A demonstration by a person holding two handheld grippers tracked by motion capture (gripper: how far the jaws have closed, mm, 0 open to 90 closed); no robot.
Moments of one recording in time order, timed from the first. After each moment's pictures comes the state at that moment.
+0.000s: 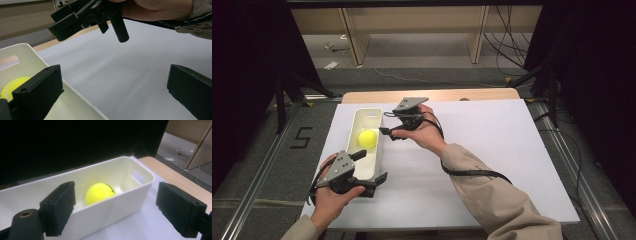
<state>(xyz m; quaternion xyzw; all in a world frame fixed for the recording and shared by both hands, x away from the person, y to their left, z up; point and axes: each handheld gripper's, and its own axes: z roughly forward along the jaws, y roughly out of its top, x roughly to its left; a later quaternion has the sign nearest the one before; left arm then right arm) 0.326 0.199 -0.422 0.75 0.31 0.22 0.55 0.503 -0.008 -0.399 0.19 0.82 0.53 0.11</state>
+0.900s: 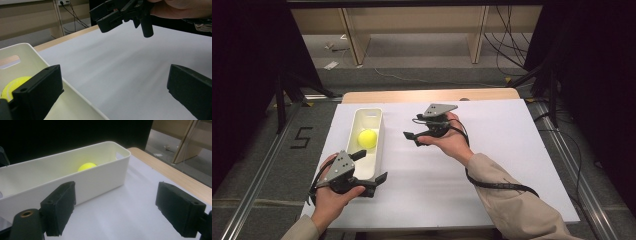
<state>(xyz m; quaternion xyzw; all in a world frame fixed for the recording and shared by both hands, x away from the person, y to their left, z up) 0.326 0.199 -0.422 0.74 0.31 0.22 0.55 0.482 -0.079 -0.405 0.21 0.82 0.52 0.13</state>
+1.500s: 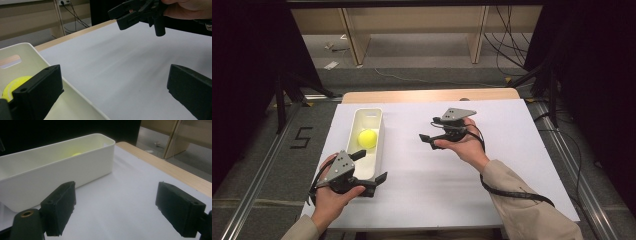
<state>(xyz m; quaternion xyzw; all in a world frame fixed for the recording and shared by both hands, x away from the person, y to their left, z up) 0.326 0.199 -0.422 0.74 0.32 0.22 0.55 0.471 -0.124 -0.412 0.24 0.81 0.52 0.14</state>
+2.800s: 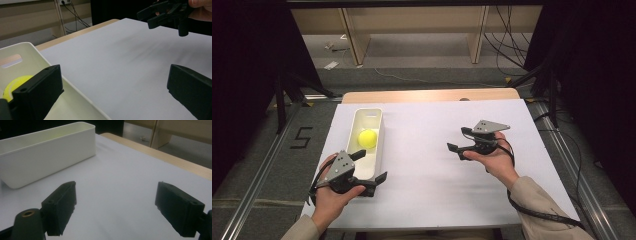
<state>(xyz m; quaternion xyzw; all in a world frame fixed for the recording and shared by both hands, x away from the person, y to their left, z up) 0.326 0.199 -0.422 0.74 0.32 0.22 0.54 0.437 -0.201 -0.426 0.29 0.79 0.51 0.17</state>
